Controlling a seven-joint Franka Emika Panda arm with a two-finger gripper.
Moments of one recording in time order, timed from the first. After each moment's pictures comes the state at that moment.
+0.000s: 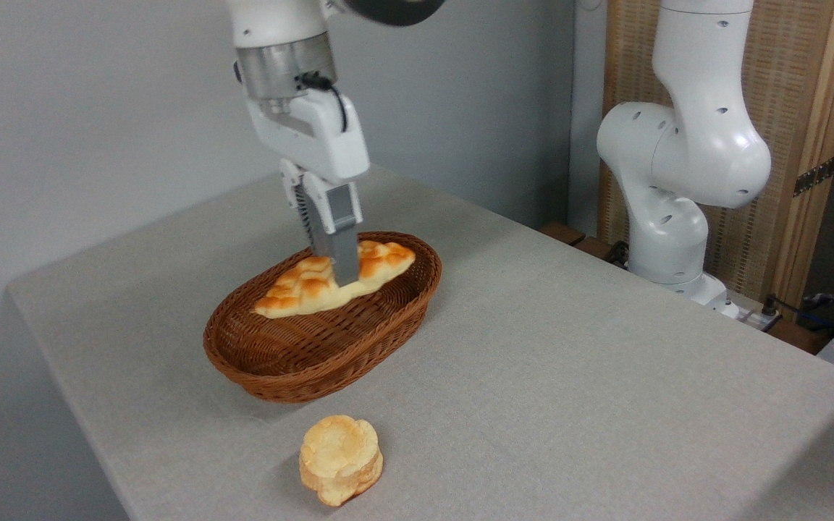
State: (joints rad) arm -0.07 -0.14 -0.09 -1.89 0.08 1.78 0.72
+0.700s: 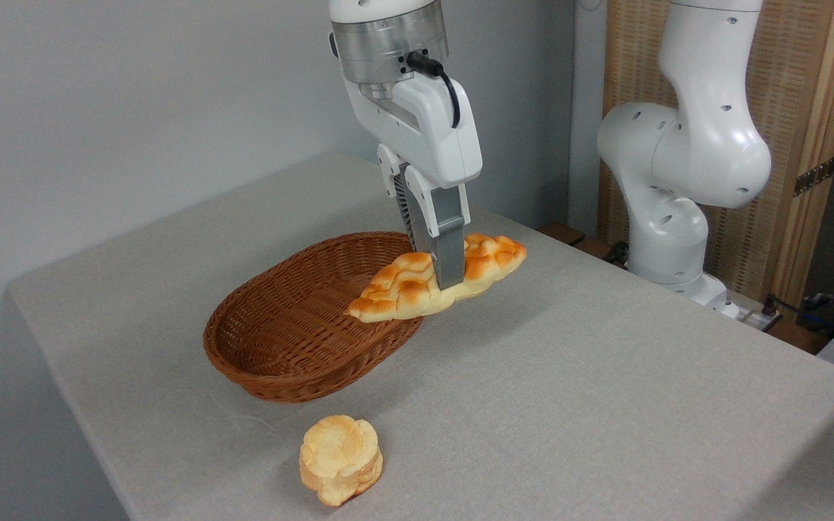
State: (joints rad) arm -0.07 -0.22 0.11 -1.89 0.07 1.63 1.07
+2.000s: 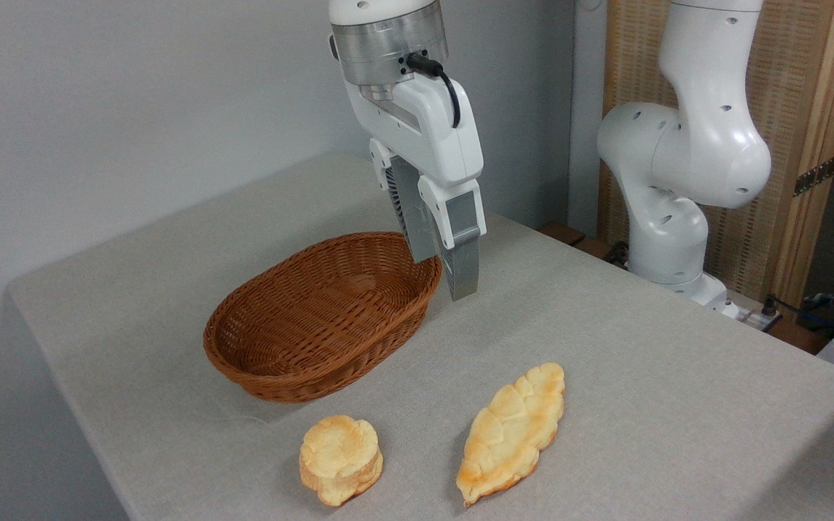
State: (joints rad) arm -0.07 -0.22 0.11 -1.89 0.08 1.63 1.05
